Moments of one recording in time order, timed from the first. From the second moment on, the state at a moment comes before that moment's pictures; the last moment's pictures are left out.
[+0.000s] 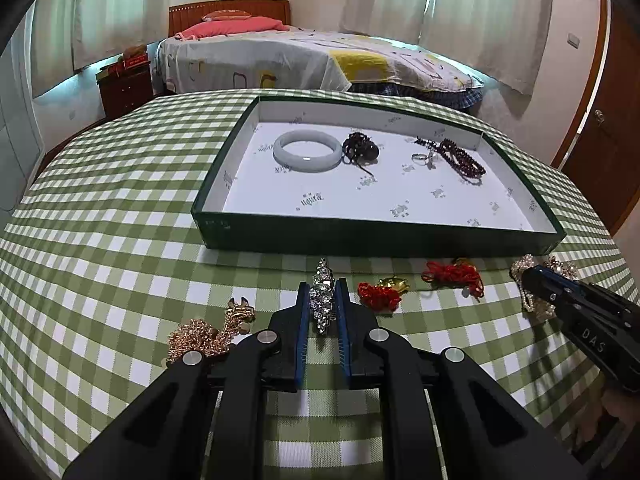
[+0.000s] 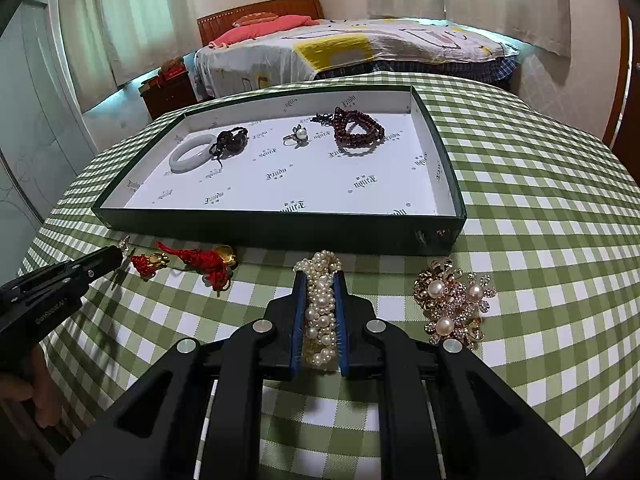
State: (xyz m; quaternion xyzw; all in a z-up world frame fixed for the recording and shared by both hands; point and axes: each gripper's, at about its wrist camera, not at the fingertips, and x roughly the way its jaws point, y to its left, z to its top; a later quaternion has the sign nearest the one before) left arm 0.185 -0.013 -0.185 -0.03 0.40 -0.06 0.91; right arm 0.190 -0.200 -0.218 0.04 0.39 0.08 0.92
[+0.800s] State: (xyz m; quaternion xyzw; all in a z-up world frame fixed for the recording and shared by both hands) left arm 0.173 -0.011 -0.163 -0.03 0.37 -0.07 0.93; right arm 0.173 -0.195 -0.194 0.03 0.37 0.09 0.93
